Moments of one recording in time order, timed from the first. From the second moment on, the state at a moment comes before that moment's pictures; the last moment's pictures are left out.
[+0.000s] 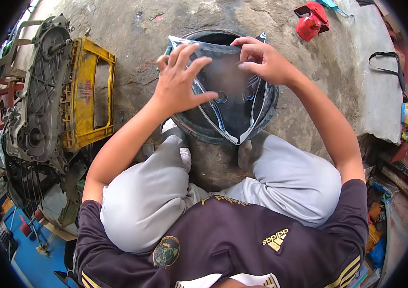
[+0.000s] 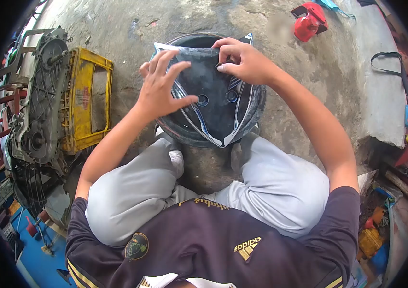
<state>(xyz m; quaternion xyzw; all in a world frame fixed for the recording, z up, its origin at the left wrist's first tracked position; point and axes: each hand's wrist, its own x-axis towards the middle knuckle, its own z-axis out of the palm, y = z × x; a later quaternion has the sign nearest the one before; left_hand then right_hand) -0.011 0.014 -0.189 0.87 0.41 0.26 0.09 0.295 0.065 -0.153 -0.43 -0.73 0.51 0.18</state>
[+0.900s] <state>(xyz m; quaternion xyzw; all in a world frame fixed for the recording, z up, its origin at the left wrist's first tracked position) -0.010 -0.006 -0.165 0.77 0.57 0.15 0.24 0.323 0.017 -0.161 -0.58 -0.58 0.50 0.29</state>
